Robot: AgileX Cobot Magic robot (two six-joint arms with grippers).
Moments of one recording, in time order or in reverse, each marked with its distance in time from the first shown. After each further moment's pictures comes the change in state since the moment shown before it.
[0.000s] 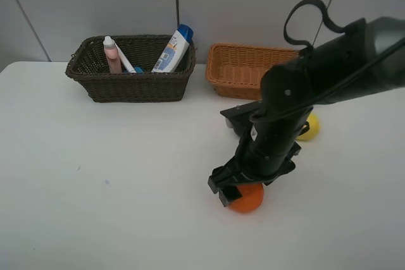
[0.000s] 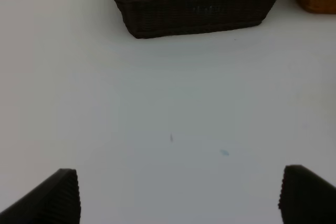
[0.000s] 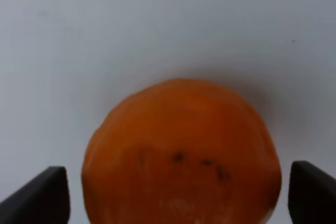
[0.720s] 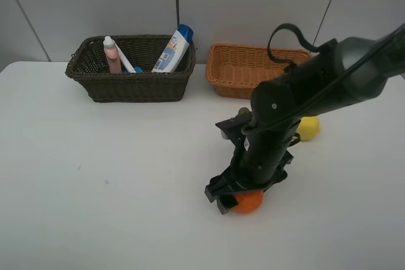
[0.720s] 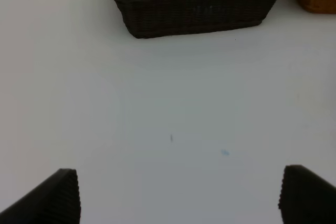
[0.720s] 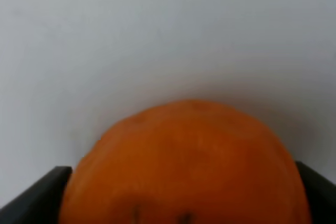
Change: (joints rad) left arm 0.000 0.000 0.000 0.000 0.000 0.000; right arm 0.000 0.072 0.000 0.040 -0.045 -0.053
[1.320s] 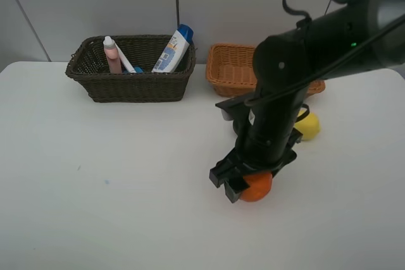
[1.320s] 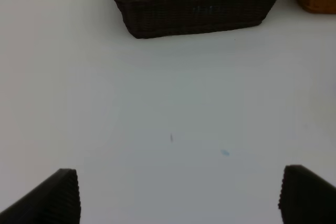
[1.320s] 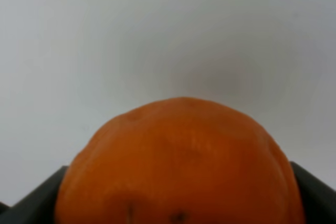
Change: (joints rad) left arm 0.000 0.000 0.000 0.000 0.000 0.000; right arm -0.004 -0.114 -0.148 -0.067 0.307 -0.004
